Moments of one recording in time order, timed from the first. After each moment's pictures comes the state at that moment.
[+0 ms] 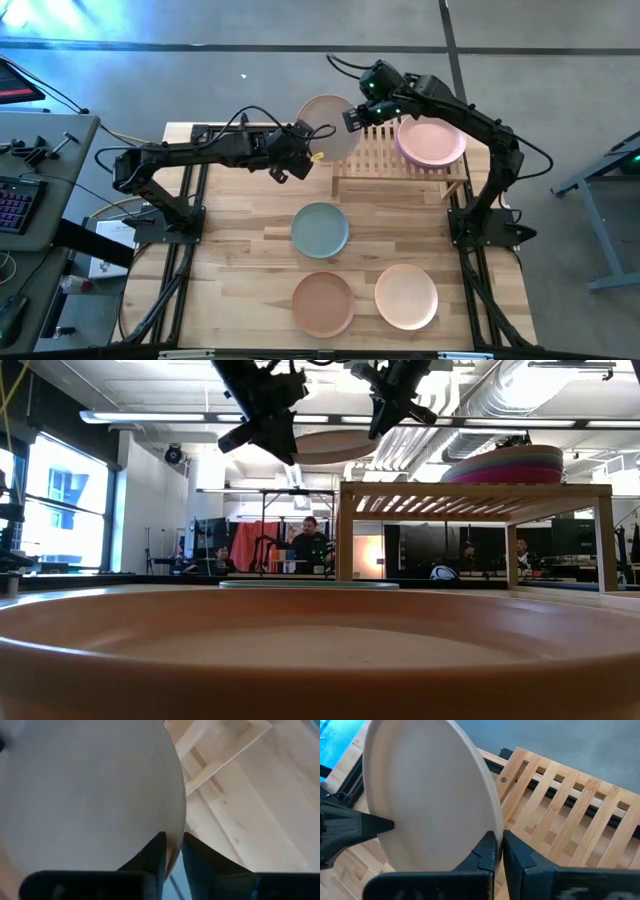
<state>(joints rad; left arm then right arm) 0.24 1.54 1.34 -0.60 -0.41 1.16 -0.50 1.72 1.94 -1.13 0.06 0.55</state>
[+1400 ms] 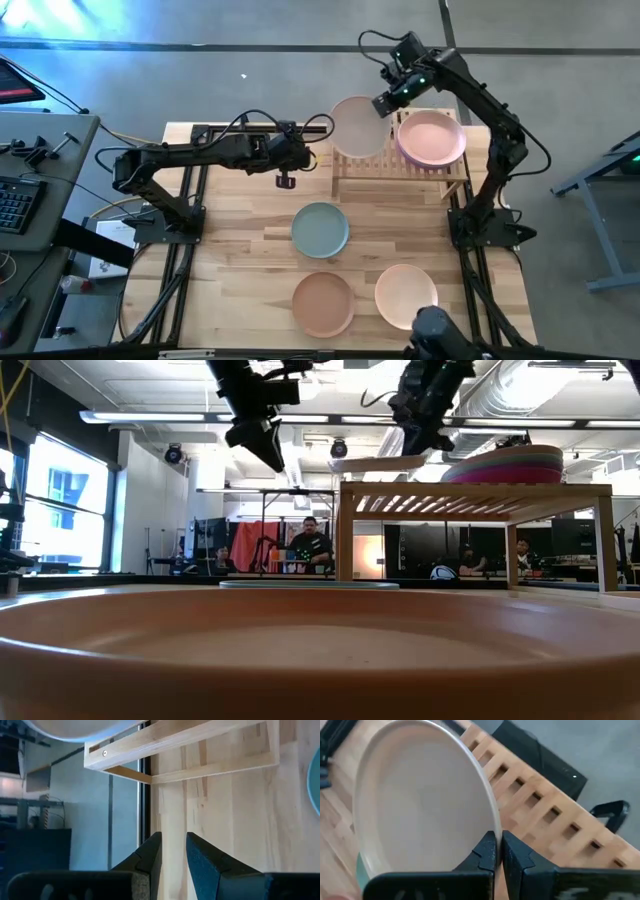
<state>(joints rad) 0.22 1.54 1.34 -0.70 -0.48 0.54 -0.85 1.76 1.93 -1.27 -0.26 0.07</state>
